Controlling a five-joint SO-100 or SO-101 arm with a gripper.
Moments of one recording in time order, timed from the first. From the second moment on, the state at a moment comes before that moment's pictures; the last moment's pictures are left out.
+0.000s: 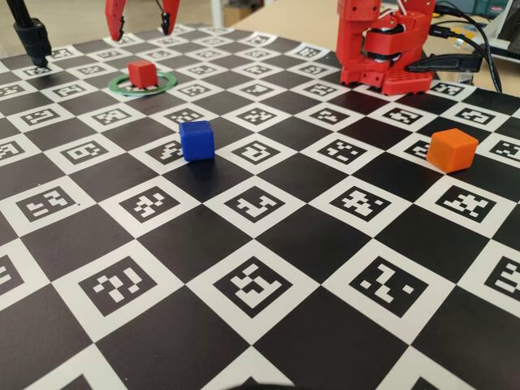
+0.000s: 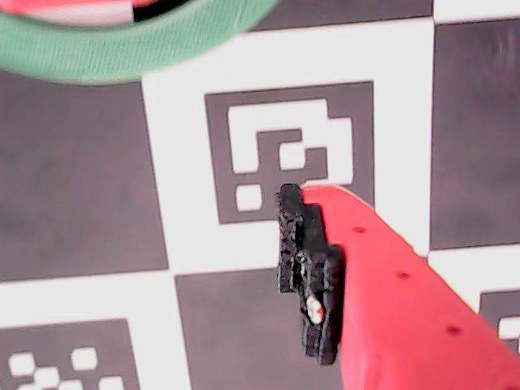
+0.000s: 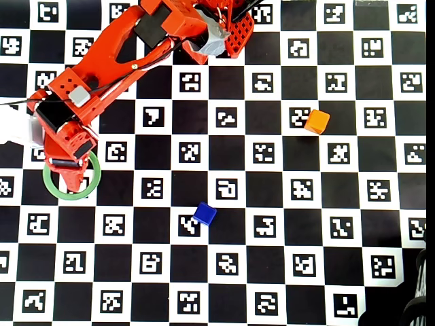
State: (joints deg) arm 46.3 60.8 51.2 96.5 -41.2
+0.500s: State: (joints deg) arm 40.4 68.9 48.1 99.8 -29.8
